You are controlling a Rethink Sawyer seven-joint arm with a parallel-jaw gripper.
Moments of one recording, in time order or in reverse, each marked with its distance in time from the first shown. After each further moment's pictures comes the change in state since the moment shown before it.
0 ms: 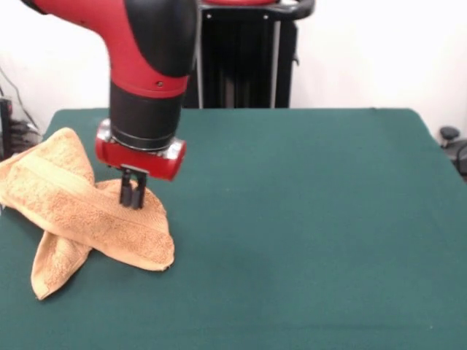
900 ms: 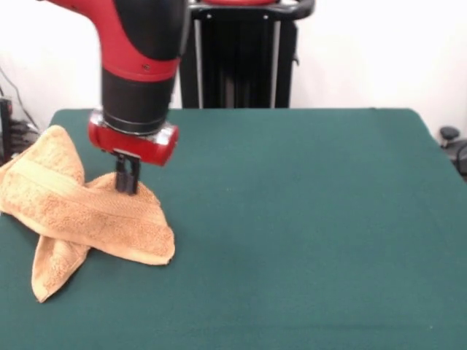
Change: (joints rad) arm -0.046 -0.048 0.002 0.060 0.033 0.000 0.000
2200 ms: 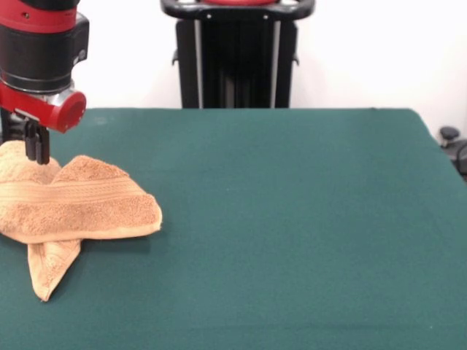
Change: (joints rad) arm -0.145 -0.070 0.001 0.003 -0.014 0.000 0.000
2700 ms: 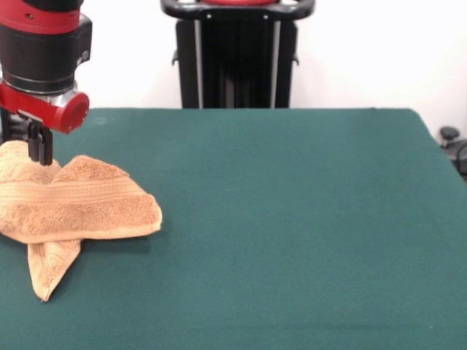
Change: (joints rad) arm 0.007 0.003 0.000 0.000 0.000 0.000 0.000
